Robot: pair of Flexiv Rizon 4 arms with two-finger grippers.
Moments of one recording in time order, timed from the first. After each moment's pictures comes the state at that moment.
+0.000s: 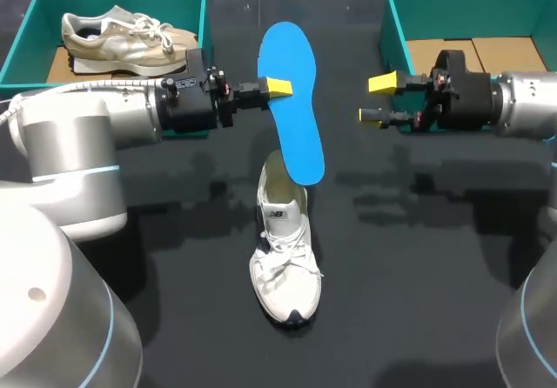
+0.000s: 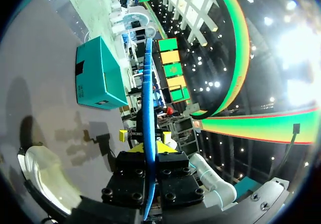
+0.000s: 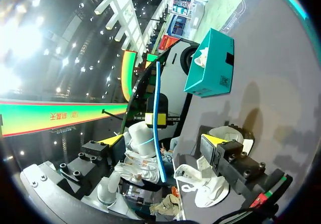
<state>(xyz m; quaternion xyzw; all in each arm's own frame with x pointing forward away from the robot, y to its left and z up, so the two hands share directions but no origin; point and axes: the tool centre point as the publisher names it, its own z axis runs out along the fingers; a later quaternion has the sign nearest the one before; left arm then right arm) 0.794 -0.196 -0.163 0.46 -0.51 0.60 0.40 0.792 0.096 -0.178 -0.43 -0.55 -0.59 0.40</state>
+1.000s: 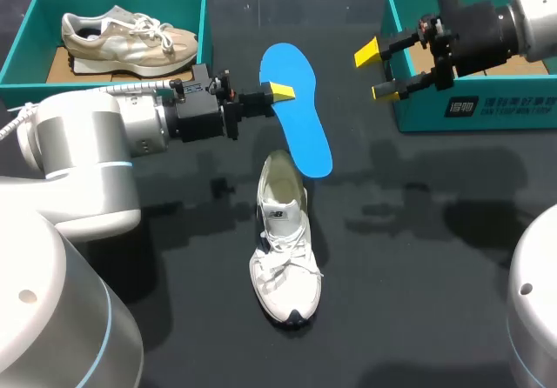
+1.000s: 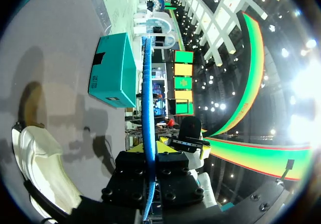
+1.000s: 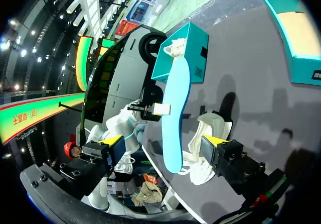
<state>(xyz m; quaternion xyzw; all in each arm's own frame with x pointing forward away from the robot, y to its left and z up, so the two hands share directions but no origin) 0.806 -0.202 -0.182 0.54 -0.44 0.56 0.45 0.778 0.104 -0.119 -0.53 -0.66 -0.43 0.31</state>
